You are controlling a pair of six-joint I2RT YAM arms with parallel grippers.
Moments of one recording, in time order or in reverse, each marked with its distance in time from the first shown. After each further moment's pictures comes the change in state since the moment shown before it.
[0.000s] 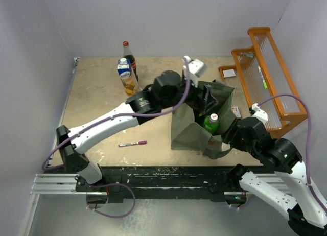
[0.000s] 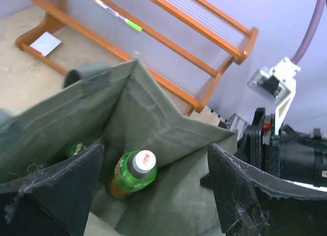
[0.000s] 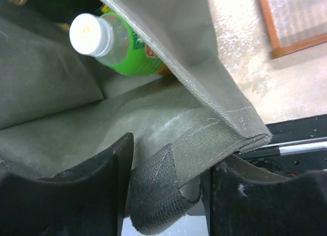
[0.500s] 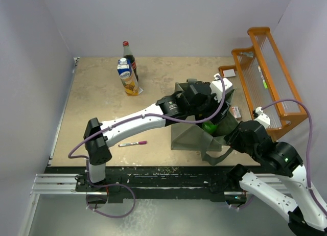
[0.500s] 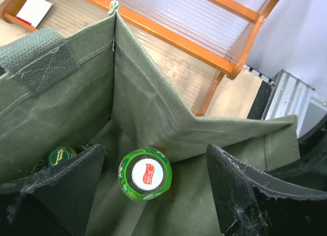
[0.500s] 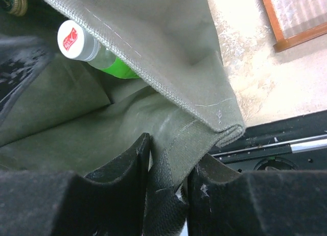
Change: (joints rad) left arm -0.121 0.284 0.182 -0.114 -0.090 0.205; right arm 0.000 -0.045 -0.029 -0.015 0.041 0.099
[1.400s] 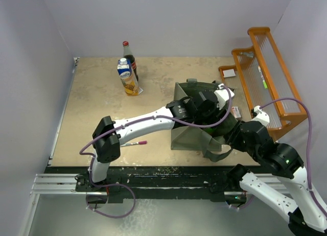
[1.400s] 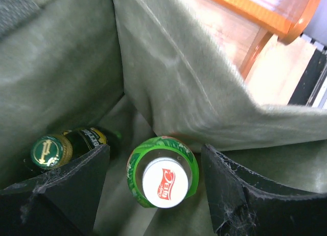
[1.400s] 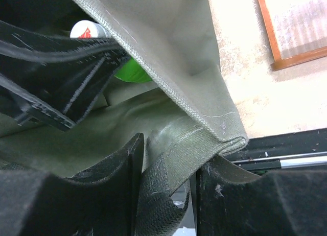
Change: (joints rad) left arm -0.011 0.116 0.011 -0.039 -0.082 0.056; right arm 0.000 -0.026 -0.020 0.059 -0.004 -0.115
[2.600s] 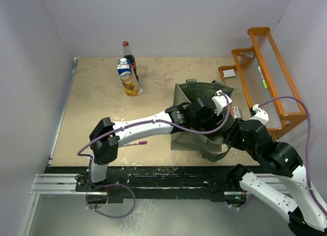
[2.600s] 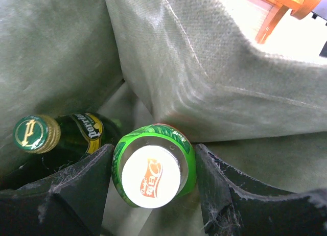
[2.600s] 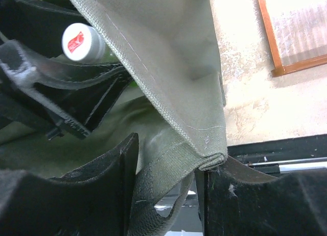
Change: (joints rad) left arm -0.019 -0.031 -0.135 0.078 -0.038 0.014; right arm 0.000 0.016 0.005 0.022 0.004 -0.030
